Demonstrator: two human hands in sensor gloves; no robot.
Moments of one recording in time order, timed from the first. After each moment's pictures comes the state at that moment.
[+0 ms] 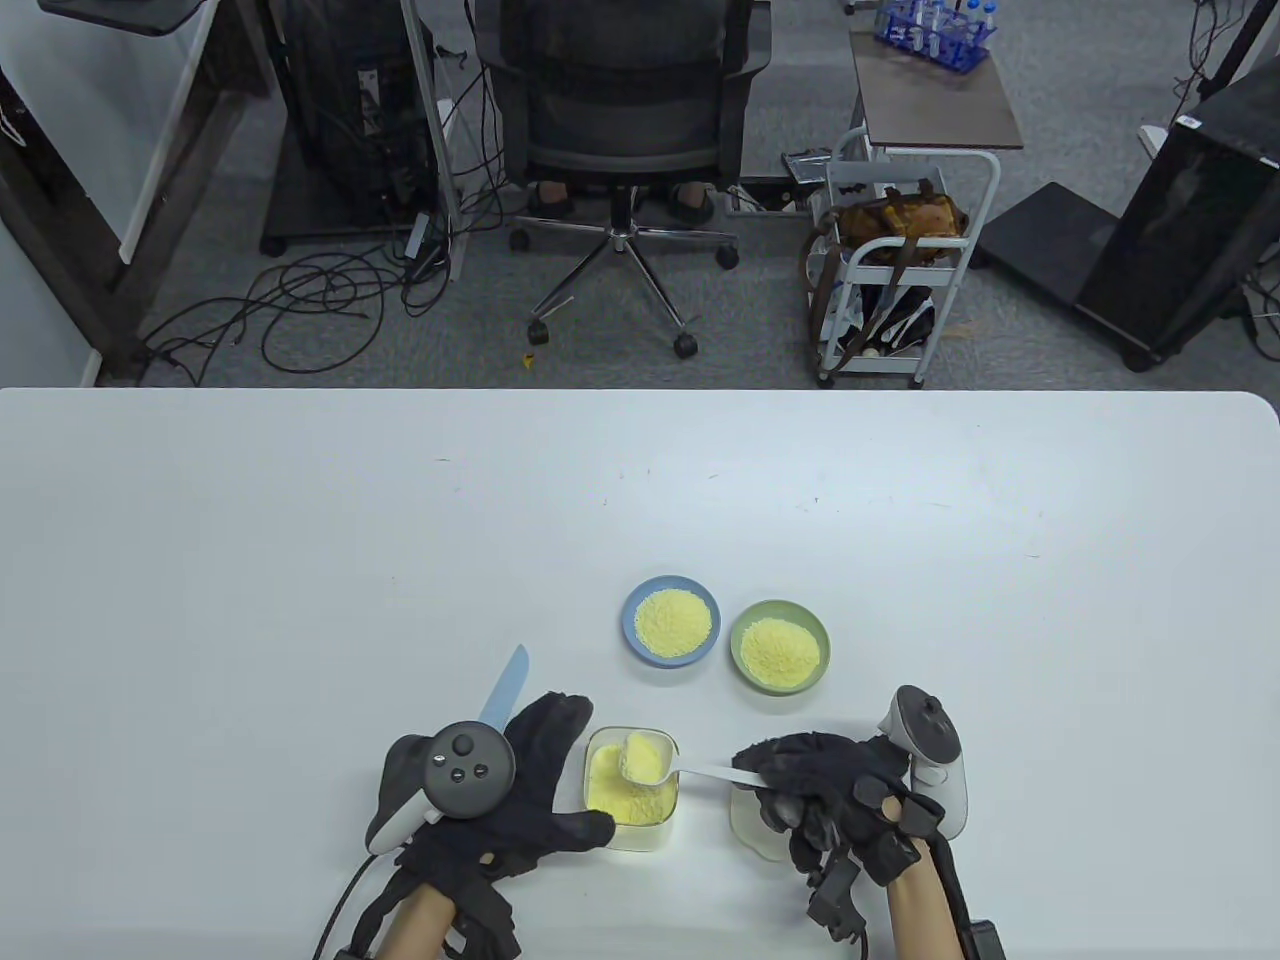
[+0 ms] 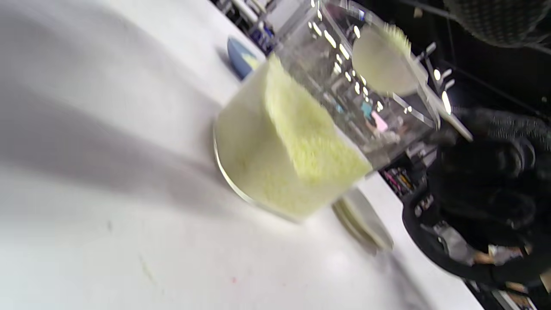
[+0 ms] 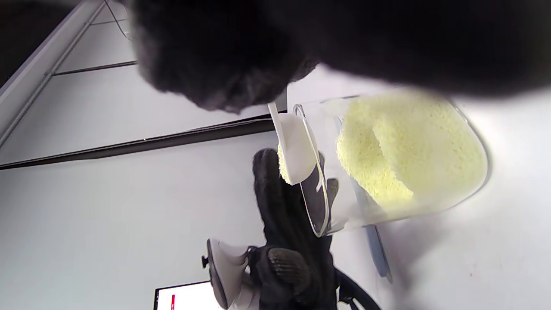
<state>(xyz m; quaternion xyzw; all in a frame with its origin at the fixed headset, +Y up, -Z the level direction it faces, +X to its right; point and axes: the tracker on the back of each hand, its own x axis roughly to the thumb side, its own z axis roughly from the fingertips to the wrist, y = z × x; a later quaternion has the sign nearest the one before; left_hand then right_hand) -0.181 -0.746 -0.230 -0.15 -0.19 0.33 0.91 0.166 -0.773 -0.254 0.13 0.24 0.61 0.74</state>
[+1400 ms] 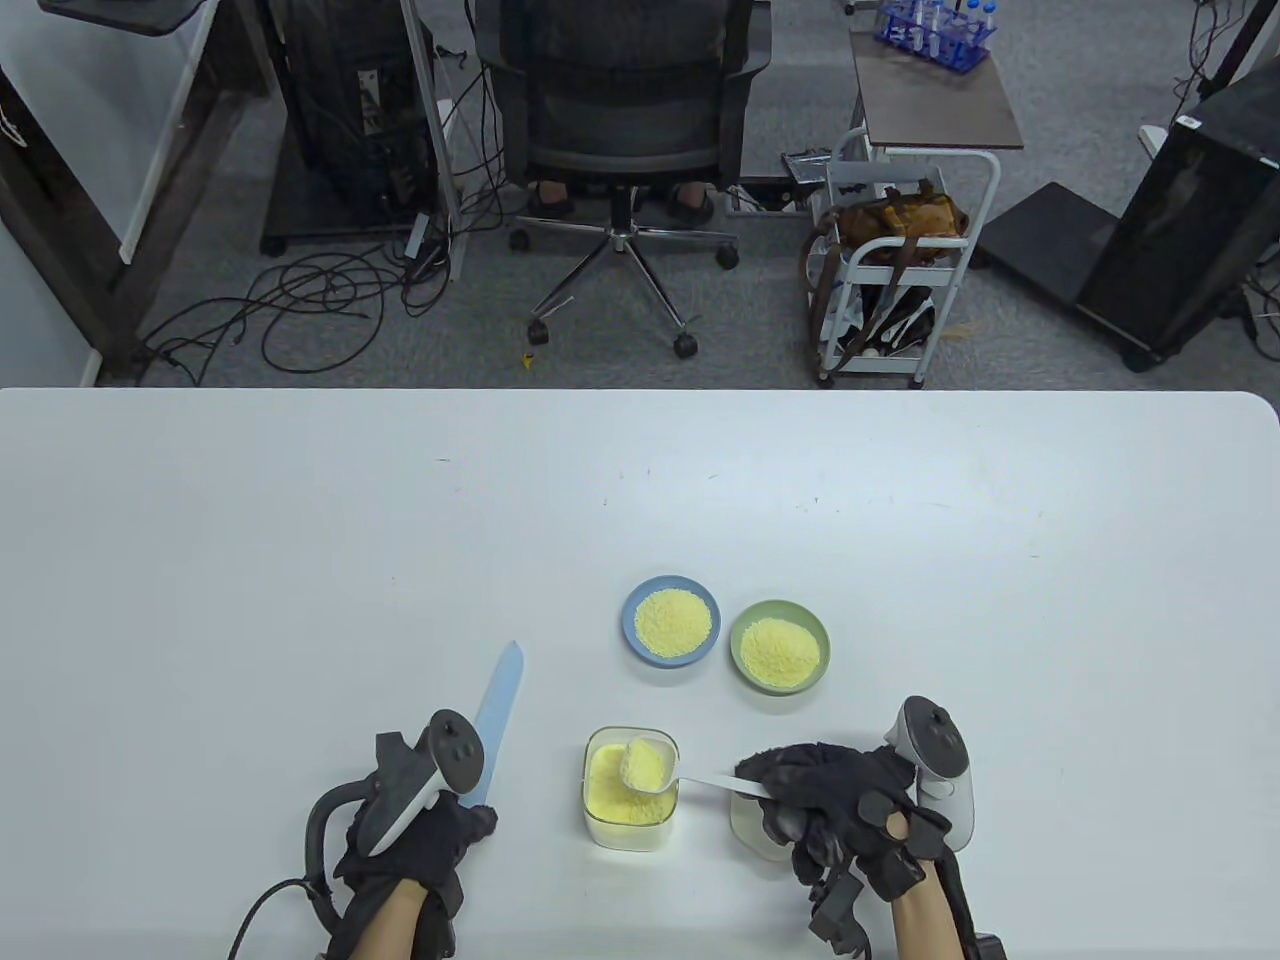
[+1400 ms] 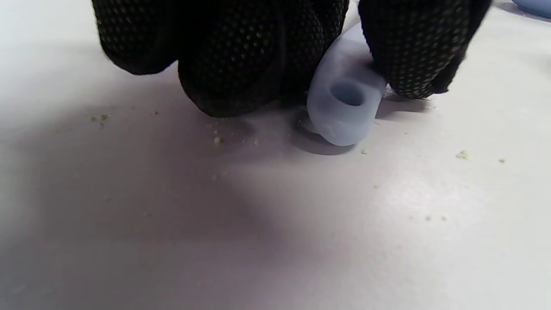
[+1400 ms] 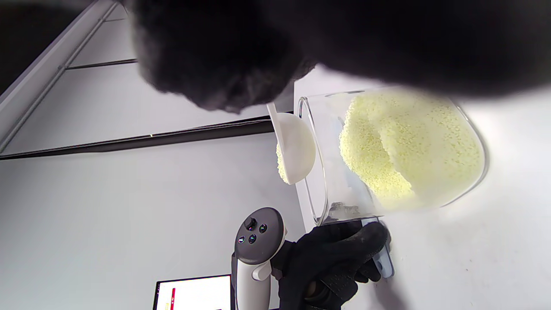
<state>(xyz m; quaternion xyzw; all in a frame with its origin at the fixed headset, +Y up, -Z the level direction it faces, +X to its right) -0.220 -0.765 -0.233 -0.24 0.12 0.02 0.96 0.165 -0.766 -0.244 0.15 0.23 0.62 0.73</state>
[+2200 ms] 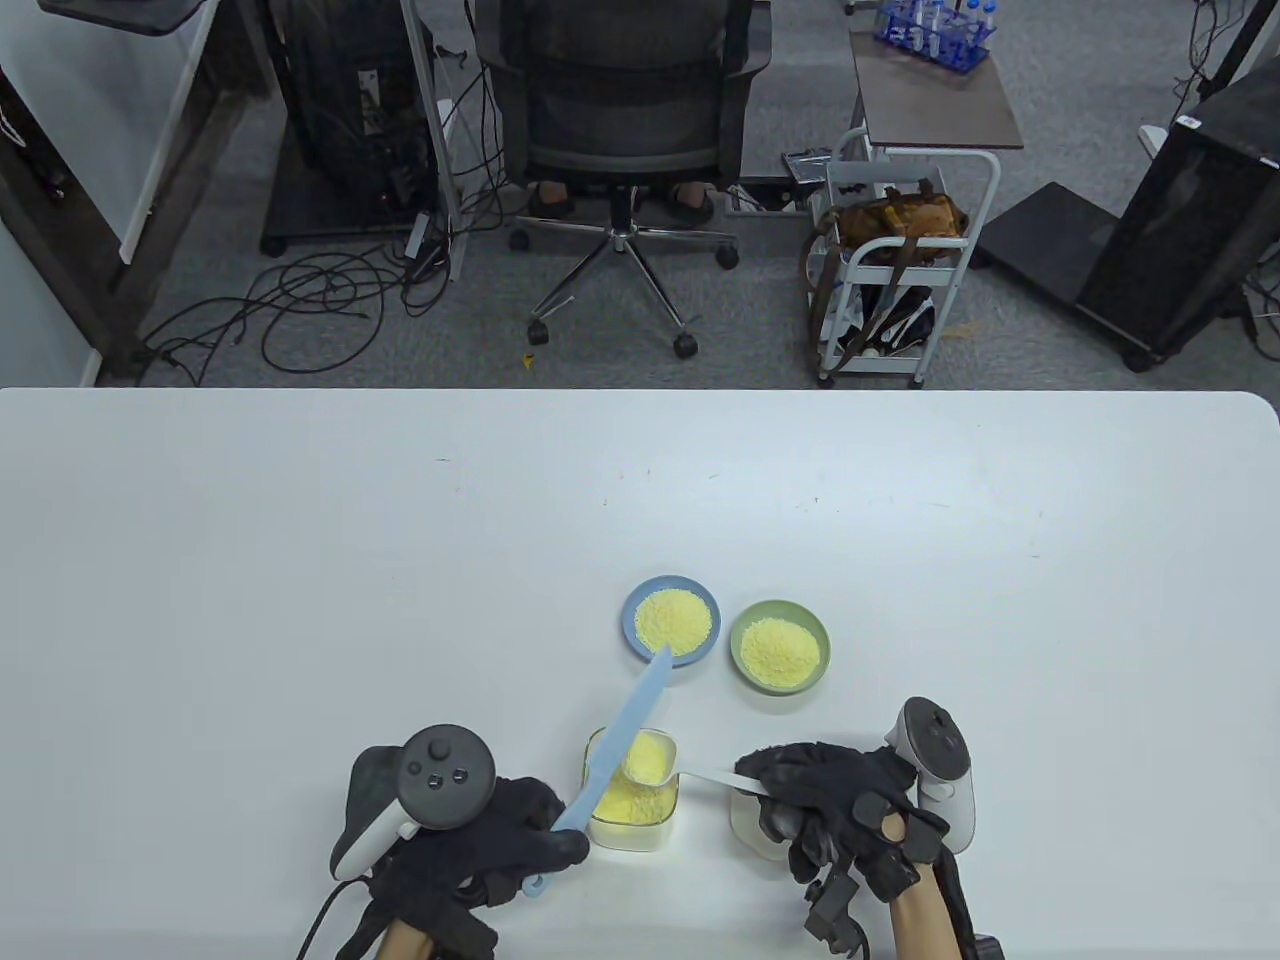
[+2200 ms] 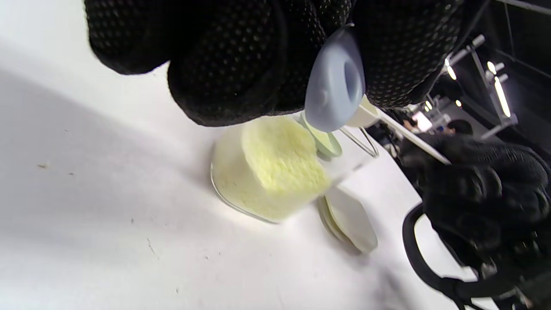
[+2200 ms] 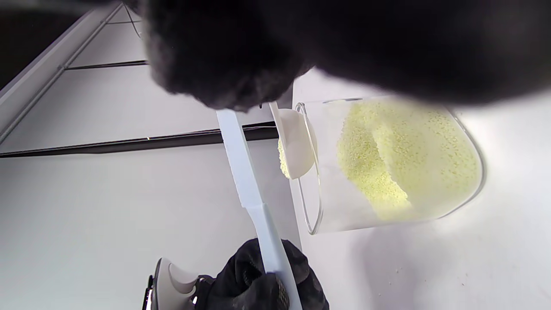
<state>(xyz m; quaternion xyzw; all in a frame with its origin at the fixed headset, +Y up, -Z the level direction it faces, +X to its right) -0.174 -0.705 -0.203 -0.21 -0.16 0.30 0.92 0.165 -0.764 -0.243 0.14 0.22 0.64 0.72</state>
